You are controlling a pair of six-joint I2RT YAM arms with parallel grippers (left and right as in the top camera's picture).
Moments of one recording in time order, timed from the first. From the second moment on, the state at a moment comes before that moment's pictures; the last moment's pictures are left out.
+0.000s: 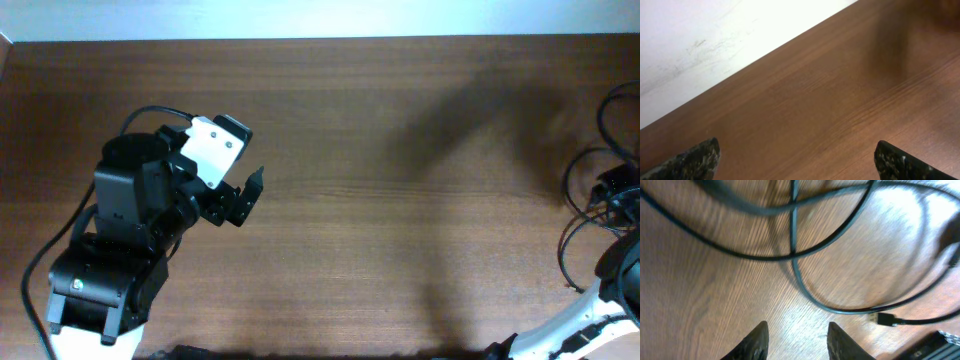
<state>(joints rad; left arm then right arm) -0.22 1.02 1.36 -0.90 0.12 0.37 -0.69 2.08 1.76 -1.38 0.00 0.46</state>
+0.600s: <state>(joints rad) -0.22 0.87 1.36 -0.92 0.12 0.37 -0.05 1.47 1.97 -1.62 -0.32 -0.22</state>
